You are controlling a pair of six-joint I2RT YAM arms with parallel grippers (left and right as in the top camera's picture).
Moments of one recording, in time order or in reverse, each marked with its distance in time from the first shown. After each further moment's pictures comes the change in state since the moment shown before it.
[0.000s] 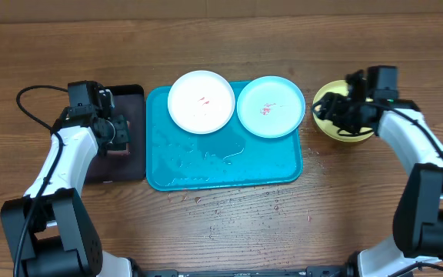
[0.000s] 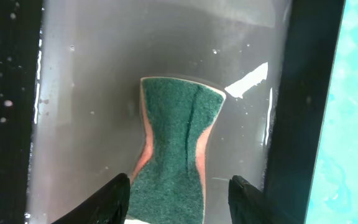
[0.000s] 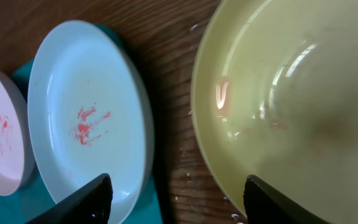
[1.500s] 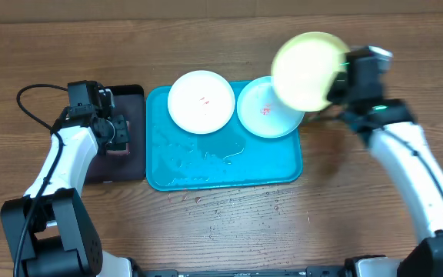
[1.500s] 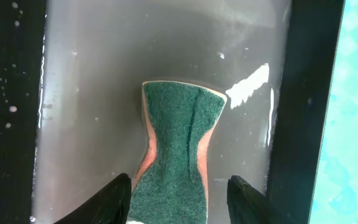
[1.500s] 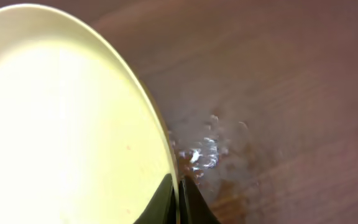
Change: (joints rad) left arm 0.000 0.000 0.000 0.007 -0.005 0.017; right arm 0.200 -0.262 0.079 -0.059 0.684 0.216
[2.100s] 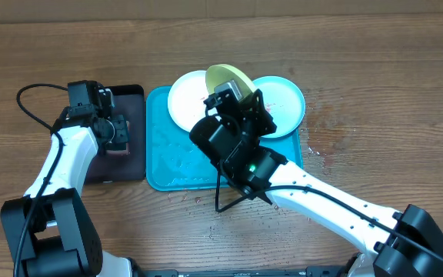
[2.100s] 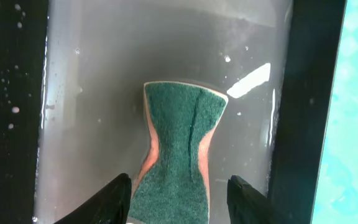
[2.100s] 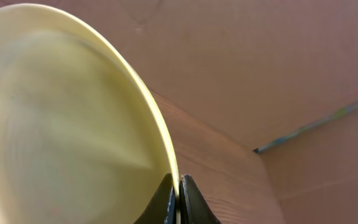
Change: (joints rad) left arm 0.000 0.000 0.000 0.001 -0.006 0.006; right arm 0.788 0.133 -0.004 0.245 0.893 -0.534
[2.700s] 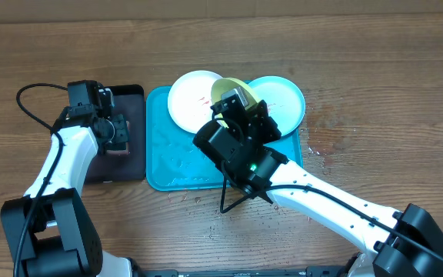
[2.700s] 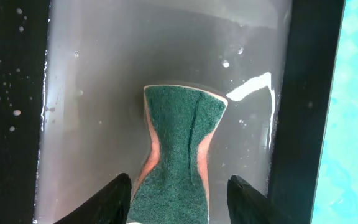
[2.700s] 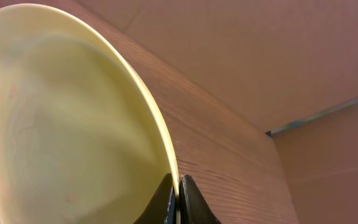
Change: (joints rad) left arm 0.000 0.000 0.000 0.008 0.000 0.000; right arm 0.001 0.000 -0.006 -0.172 -0.061 0.098
